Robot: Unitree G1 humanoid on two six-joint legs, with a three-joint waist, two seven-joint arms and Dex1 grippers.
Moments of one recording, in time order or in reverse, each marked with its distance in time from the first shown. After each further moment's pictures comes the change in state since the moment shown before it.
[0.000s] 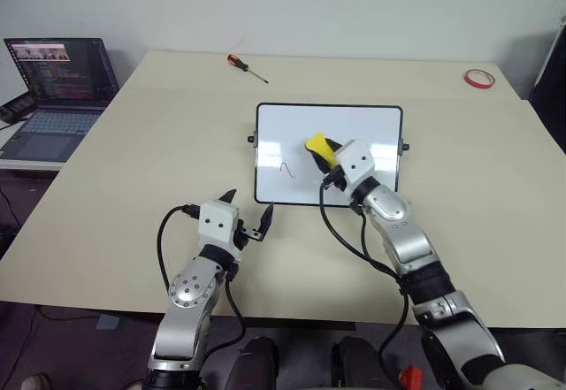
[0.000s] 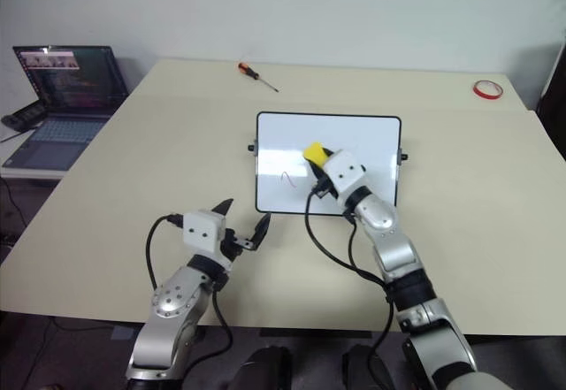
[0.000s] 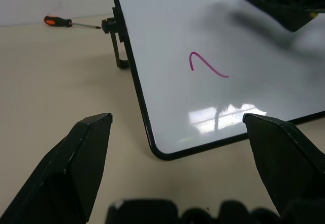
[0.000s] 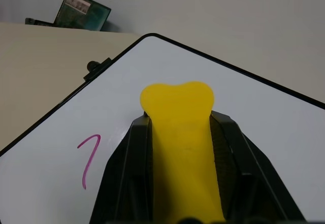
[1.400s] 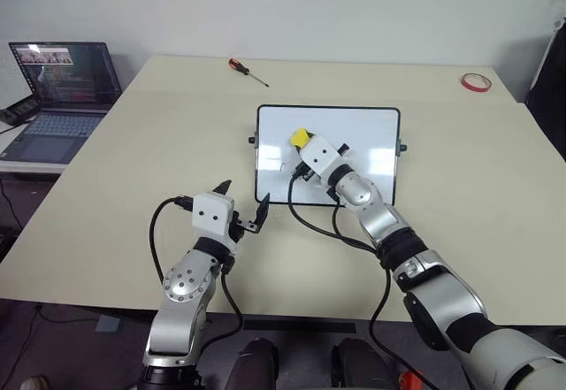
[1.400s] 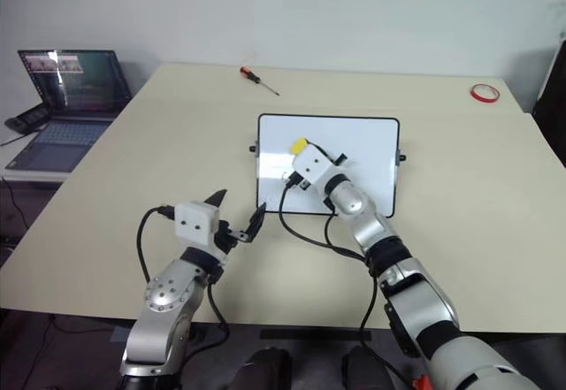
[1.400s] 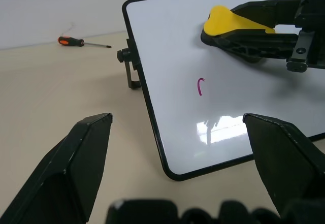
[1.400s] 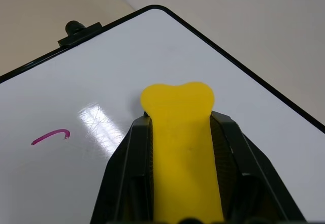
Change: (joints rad) left arm -0.017 0.013 0.023 -0.050 -0.003 0.041 0.006; right arm -0.194 0.015 0.091 0.339 -0.207 -0.066 -0.173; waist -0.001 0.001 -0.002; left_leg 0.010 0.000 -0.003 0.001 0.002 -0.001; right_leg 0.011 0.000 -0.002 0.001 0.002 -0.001
